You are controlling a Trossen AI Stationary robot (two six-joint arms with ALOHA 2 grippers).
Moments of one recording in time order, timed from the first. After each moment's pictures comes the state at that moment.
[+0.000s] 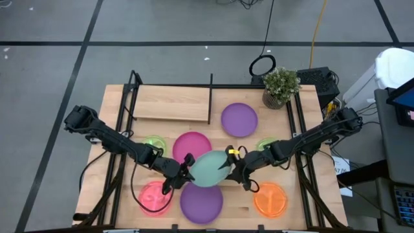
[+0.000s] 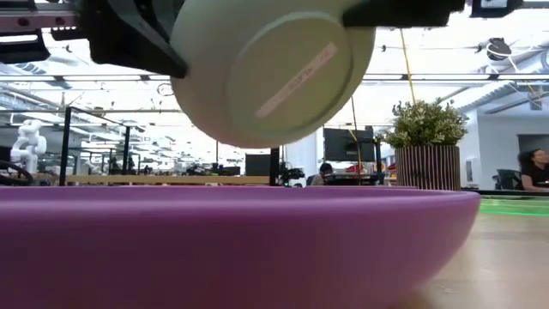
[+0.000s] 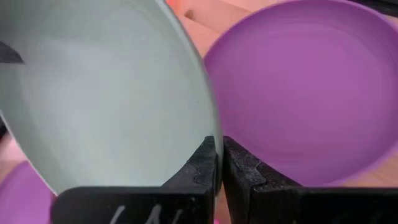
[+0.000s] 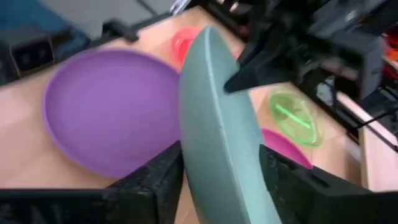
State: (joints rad) left arm -0.43 1.50 0.85 -0.05 -0.05 0.57; right arm 0.37 1.44 0.84 0.13 0.08 -0.43
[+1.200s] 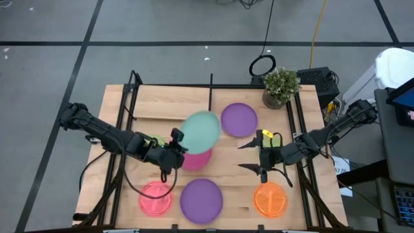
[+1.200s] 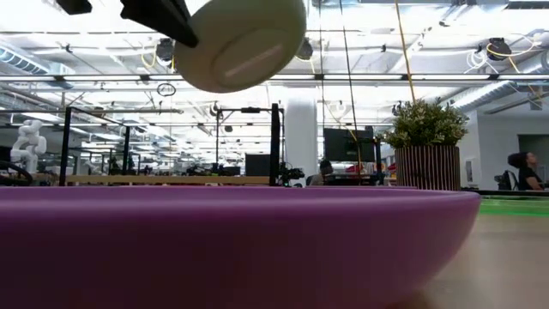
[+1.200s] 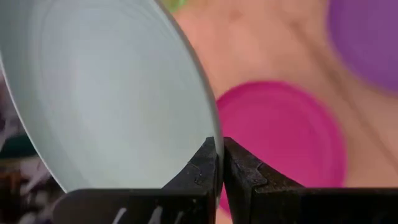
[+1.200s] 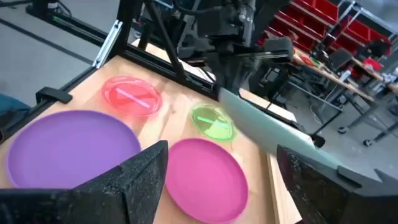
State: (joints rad) left arm -0.40 1.39 1.15 -0.70 -0.51 0.38; right arm 0.51 1.06 0.84 -0.09 0.48 -0.25
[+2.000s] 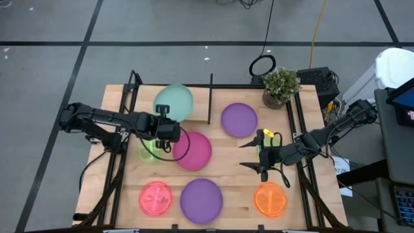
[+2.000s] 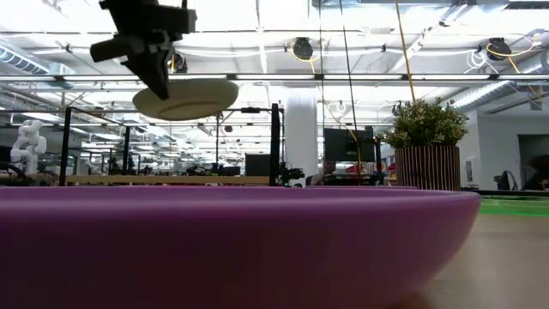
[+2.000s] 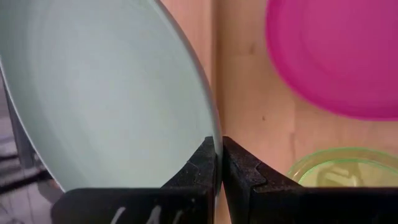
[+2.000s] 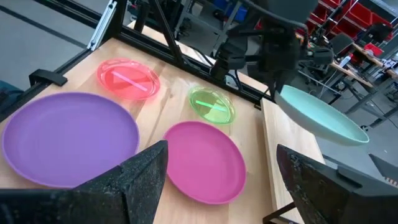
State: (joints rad) left arm -0.08 1.38 1.17 -1.12 -0.56 0.08; right arm 0.51 1.05 0.84 -0.17 0.50 -0.22
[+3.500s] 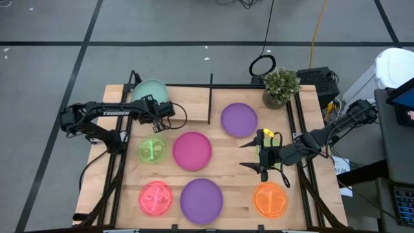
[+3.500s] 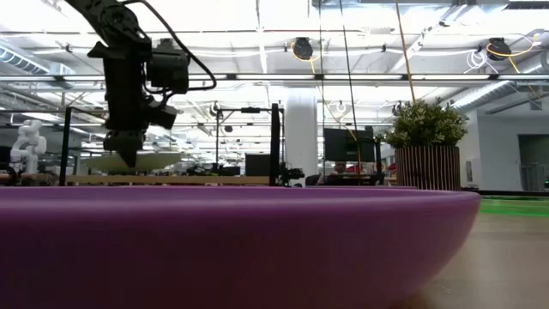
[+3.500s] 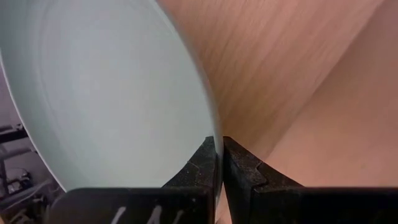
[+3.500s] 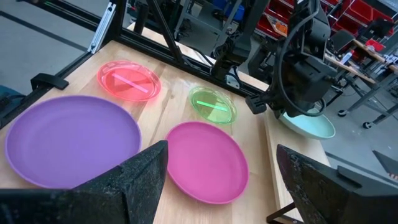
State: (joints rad) left arm 0.40 1.39 0.78 -0.82 -0.53 0.05; right arm 0.51 1.05 0.84 -0.17 0.50 -0.20
